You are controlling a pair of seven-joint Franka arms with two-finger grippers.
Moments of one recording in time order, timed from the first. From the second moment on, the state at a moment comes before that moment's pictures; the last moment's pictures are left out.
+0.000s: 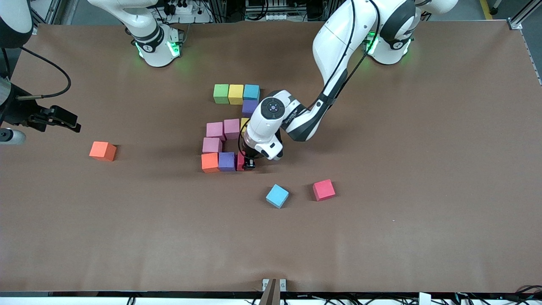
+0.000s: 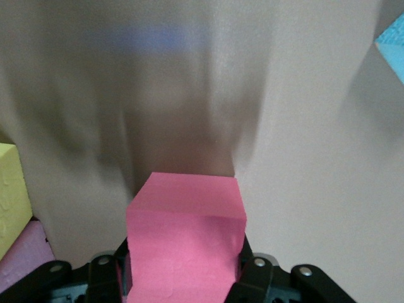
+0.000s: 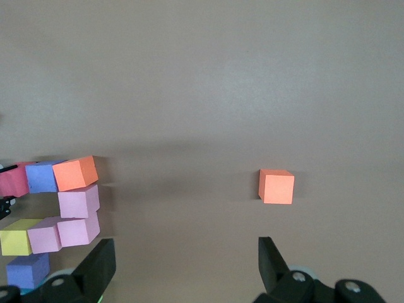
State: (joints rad) left arm -0.80 0.96 -0.09 -1.31 -0.13 2.61 -2.39; right arm 0.01 0.06 -0.04 -1.59 0.03 1.62 0.02
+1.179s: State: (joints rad) left arm -0.80 0.98 -0.09 -1.31 -0.13 2.64 -2.37; right arm 0.01 0.06 -0.04 -1.59 0.03 1.62 0.02
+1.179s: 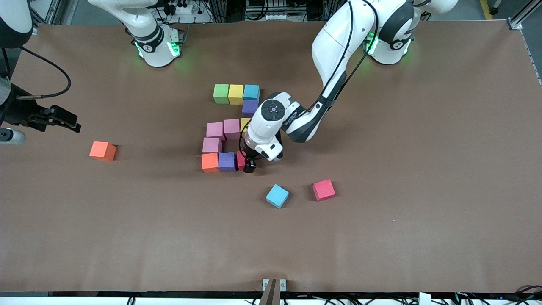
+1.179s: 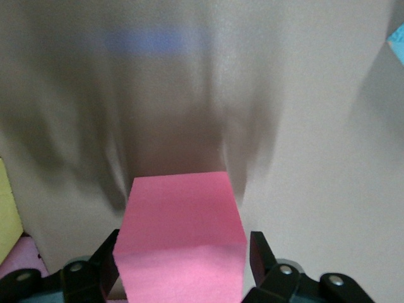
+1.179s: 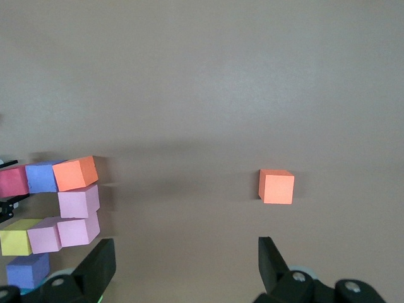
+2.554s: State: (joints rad) left arm -0.82 1.00 -0.09 -1.30 -0.13 2.69 -2.31; right arm 0.01 0.06 -0.04 -1.59 0.03 1.62 0.02
